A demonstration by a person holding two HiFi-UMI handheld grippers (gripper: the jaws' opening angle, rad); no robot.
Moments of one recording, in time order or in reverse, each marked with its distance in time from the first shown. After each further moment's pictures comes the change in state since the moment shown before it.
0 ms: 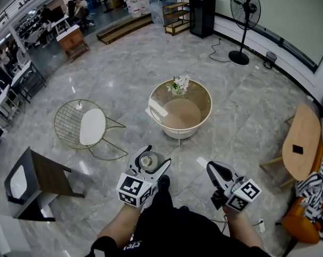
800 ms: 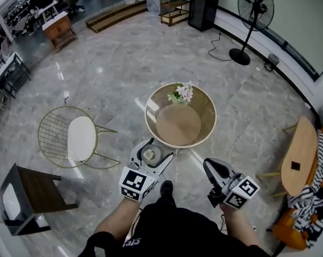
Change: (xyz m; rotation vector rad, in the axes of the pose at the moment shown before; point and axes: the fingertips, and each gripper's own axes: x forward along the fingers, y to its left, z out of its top) left arm 0.181 0.226 0.009 -0.012 0.004 -0.062; right arm 0.244 -0.144 0.033 0.037 0.078 -0.037
